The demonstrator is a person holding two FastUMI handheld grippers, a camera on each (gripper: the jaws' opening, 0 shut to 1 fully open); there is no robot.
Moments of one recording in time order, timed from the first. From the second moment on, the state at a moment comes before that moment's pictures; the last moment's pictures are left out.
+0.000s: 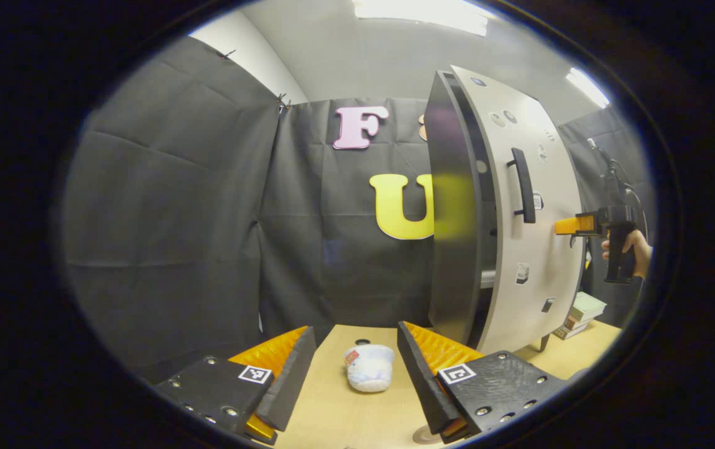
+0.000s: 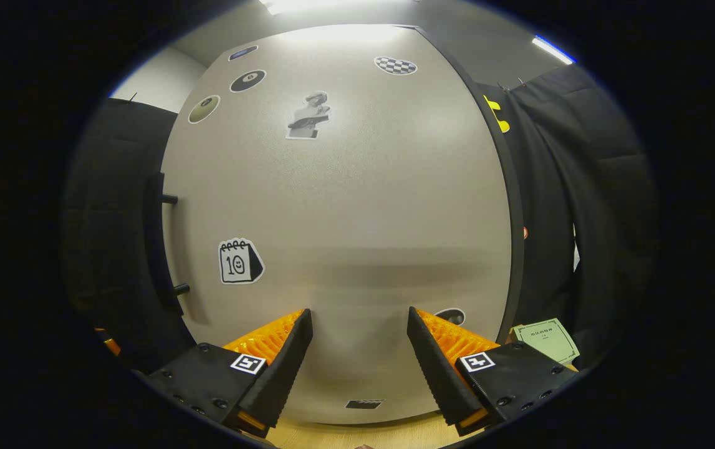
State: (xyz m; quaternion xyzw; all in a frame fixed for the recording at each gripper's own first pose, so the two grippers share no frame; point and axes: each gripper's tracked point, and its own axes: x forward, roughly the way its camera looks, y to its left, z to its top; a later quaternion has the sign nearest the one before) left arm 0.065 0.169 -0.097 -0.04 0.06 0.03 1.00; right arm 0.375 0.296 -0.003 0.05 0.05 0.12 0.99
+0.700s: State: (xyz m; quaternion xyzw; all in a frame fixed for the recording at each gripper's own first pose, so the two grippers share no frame) left arm 0.062 0.047 -0.036 -0.05 0.03 0.00 1.00; right arm 0.272 0.170 0.011 -0.01 0.02 0.12 0.99
